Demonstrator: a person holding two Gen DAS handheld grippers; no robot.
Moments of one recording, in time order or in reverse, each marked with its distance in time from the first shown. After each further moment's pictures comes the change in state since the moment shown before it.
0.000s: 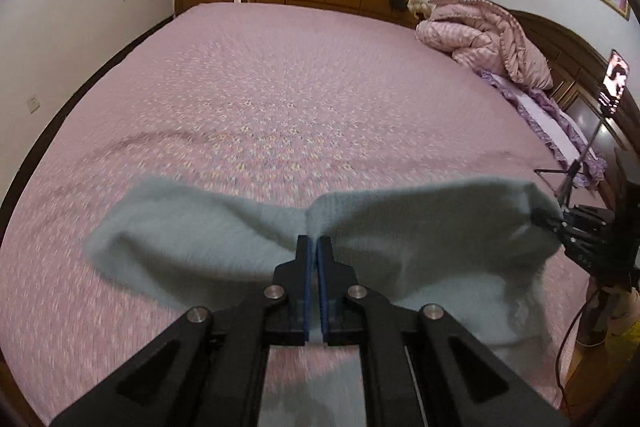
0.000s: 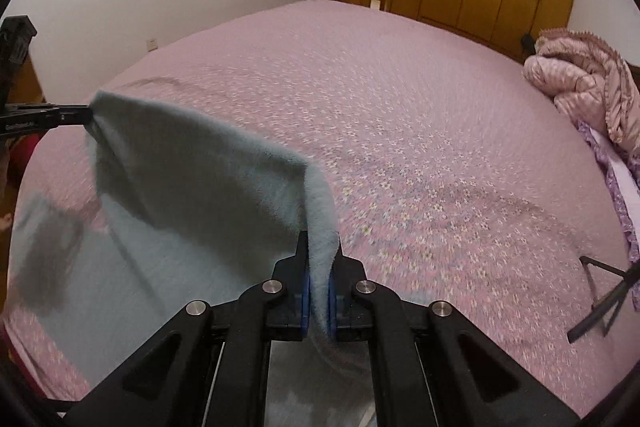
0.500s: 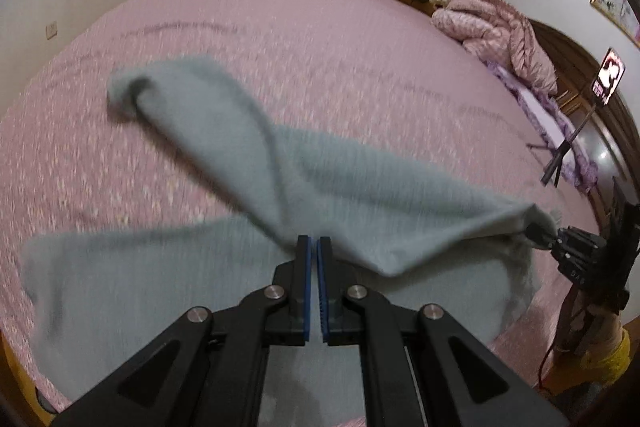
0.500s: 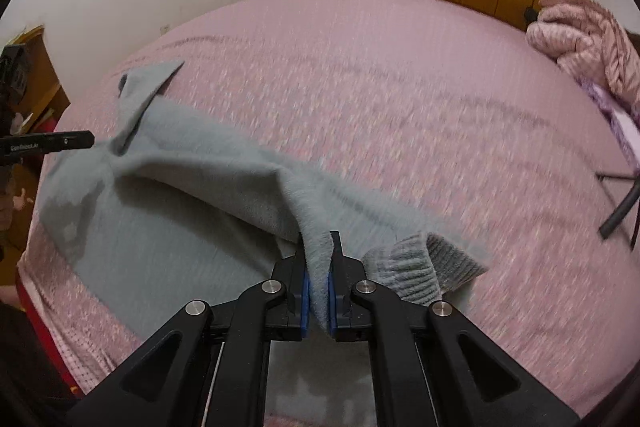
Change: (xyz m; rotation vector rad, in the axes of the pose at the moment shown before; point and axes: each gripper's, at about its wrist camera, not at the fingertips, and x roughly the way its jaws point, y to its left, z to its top) left arm -0.025 -0.001 -0.119 -0.141 0.109 -0.019; right arm -0.026 0.044 -0.100 0.069 0.067 0.056
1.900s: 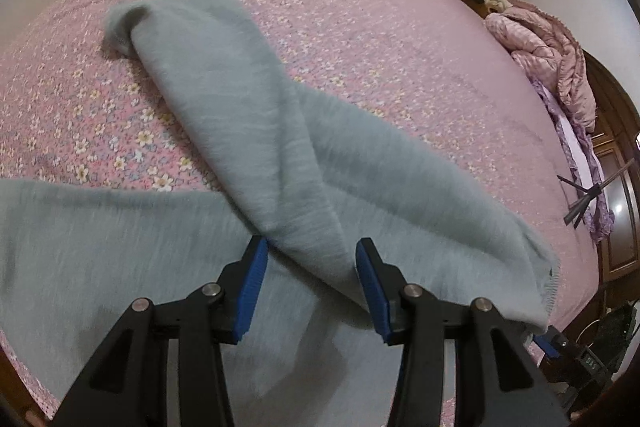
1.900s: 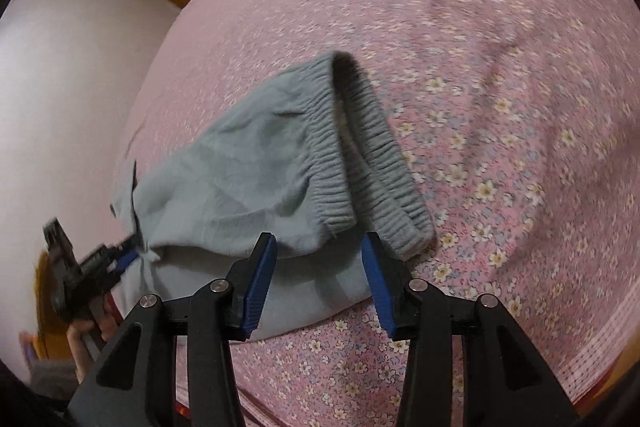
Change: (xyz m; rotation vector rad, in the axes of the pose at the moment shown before) left arm 0.059 -0.001 0.017 -0.217 0.116 0.029; right arm -0.031 -0.084 -0.102 0.839 0.102 0.166
